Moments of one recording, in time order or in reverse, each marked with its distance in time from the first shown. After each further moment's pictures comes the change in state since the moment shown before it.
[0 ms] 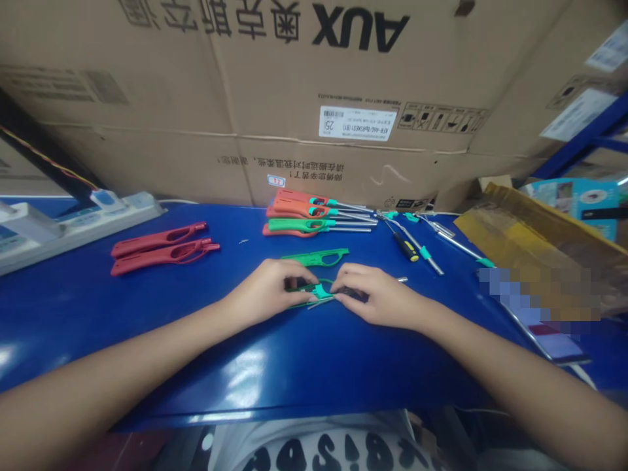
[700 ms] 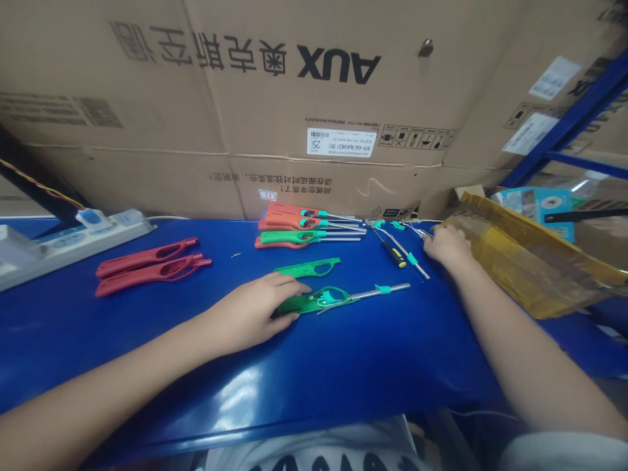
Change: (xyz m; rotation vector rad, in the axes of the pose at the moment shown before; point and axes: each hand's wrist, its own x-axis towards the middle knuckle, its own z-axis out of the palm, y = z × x) left_hand -0.015 0.010 -0.017 0.367 -0.165 0.144; right_hand -0.046 0.124 -0.110 -0.707 0.368 1.243
